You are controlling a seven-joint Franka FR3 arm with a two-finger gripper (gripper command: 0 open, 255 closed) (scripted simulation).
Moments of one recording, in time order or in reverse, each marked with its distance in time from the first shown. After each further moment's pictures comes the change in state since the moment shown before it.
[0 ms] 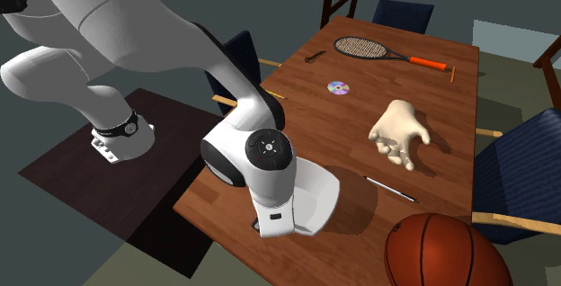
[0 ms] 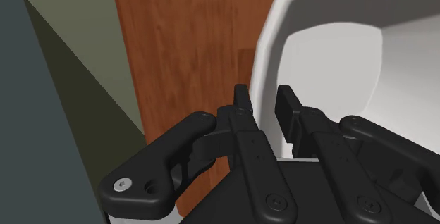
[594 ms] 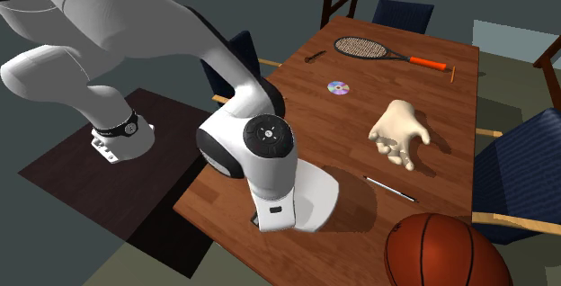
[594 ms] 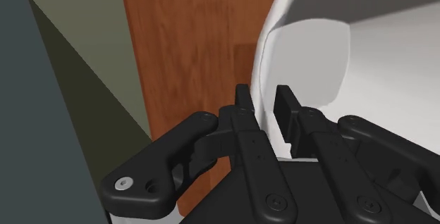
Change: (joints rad) arm 0.001 -0.058 -0.001 0.000 -0.003 -0.058 0.006
